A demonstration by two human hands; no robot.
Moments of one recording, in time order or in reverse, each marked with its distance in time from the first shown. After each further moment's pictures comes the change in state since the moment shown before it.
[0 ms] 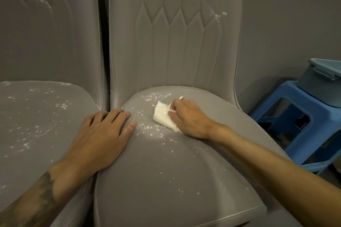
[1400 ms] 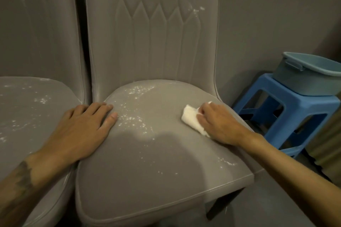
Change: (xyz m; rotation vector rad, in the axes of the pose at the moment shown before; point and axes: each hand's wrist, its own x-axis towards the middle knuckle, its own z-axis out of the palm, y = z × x) left_hand 0.004 -0.009 0.008 -0.042 0.014 0.011; right_hand -0.108 0.039 -0.058 -0.134 -0.029 0.283
